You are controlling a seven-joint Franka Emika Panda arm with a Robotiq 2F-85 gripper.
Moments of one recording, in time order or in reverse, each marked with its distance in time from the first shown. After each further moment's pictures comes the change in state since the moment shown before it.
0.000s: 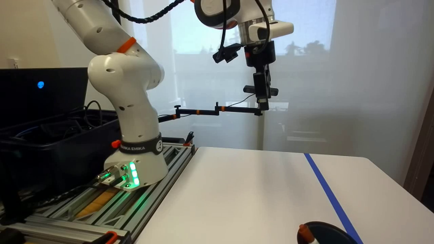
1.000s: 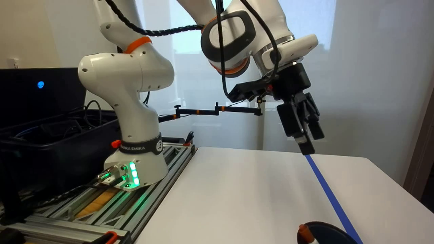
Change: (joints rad) arm -0.580 0.349 0.304 0.004 -0.492 0.640 0.490
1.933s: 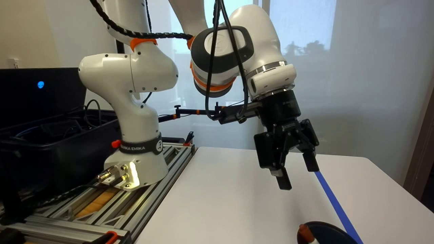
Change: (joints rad) arm -0.474 0.079 0.310 0.003 -0.445 0.059 0.561
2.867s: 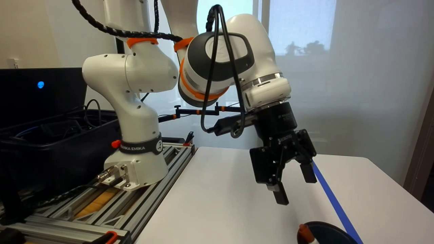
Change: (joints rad) arm -0.269 0.077 0.167 0.041 -0.329 0.071 0.241
